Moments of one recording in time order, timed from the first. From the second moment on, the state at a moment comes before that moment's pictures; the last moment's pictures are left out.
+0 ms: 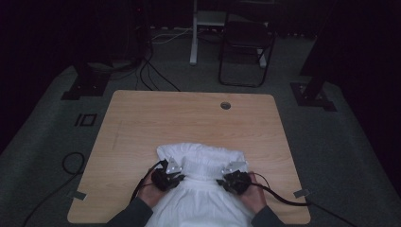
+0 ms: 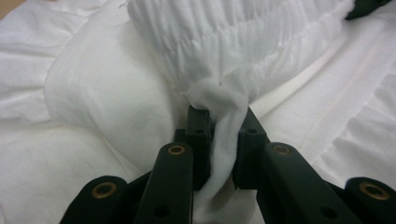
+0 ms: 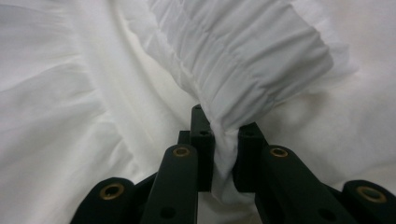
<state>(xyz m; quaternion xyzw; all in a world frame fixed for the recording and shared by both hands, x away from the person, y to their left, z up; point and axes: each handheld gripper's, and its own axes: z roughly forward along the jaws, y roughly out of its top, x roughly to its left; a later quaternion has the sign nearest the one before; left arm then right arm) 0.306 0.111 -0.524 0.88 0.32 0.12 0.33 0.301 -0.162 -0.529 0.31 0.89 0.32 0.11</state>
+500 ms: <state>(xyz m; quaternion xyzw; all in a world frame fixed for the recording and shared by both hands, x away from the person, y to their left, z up) 0.430 0.103 -0.525 0.87 0.35 0.21 0.29 0.420 -0.146 -0.533 0.39 0.85 0.33 0.15</state>
